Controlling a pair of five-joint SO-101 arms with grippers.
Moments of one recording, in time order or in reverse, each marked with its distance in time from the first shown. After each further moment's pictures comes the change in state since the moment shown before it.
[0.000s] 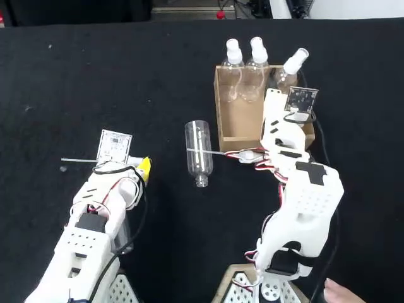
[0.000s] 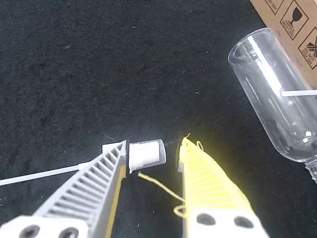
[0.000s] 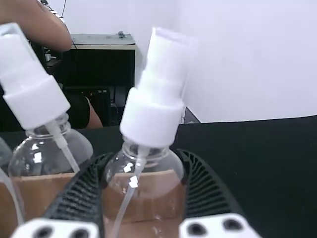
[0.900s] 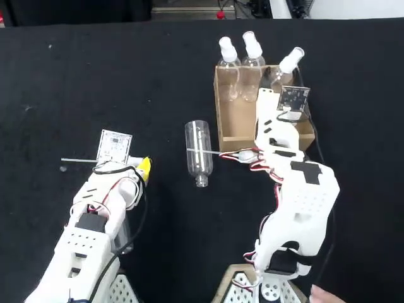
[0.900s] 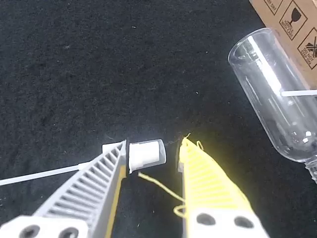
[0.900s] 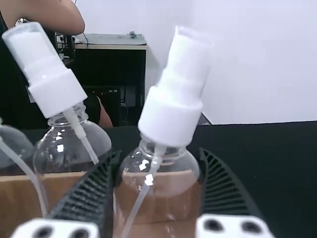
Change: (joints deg) left arm 0.0 0.0 0.0 0.0 0.0; right arm -2.6 0.0 0.1 0.0 -0.1
